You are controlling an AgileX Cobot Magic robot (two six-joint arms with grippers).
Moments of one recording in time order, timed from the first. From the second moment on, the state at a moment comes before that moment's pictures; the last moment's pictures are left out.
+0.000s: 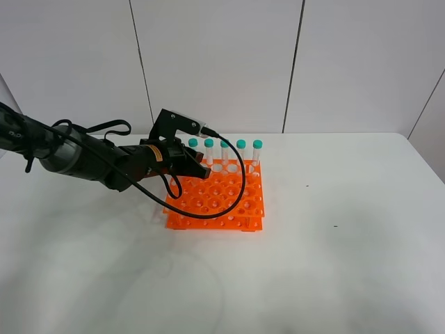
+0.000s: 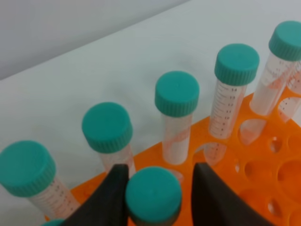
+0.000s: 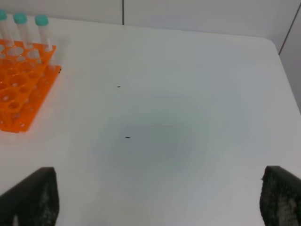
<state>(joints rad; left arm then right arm) -0.46 2.01 -1.04 0.21 -0.50 -0.07 0.03 -0.01 -0.50 0.02 1.02 -0.05</state>
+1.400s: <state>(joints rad) -0.39 1.72 -1.43 0.20 0.69 -0.10 0.03 -0.01 -0.50 0.02 1.02 -0.05</state>
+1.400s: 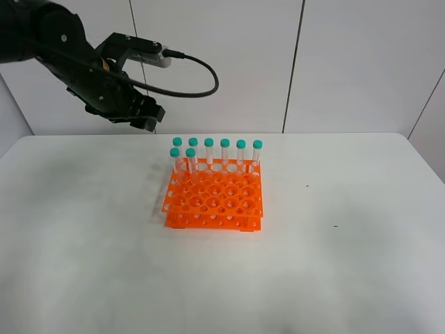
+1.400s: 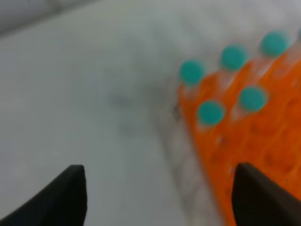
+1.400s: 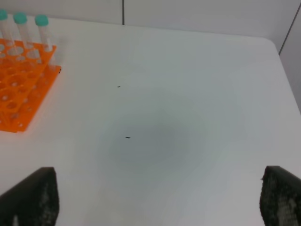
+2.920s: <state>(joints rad) -0.01 1.25 -0.96 0.06 1.18 0.01 0.03 -0.01 -0.50 0.02 1.02 -0.05</state>
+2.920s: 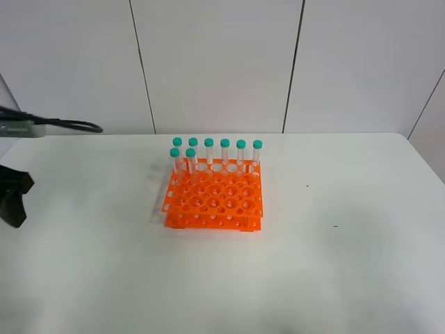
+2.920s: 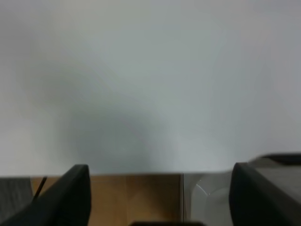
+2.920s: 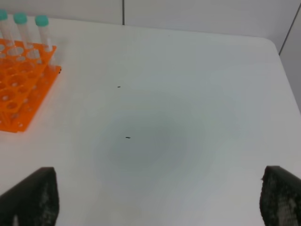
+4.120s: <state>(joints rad) -0.01 0.08 -0.50 0.06 1.06 -0.01 0.03 -0.01 -0.50 0.03 1.02 -0.05</state>
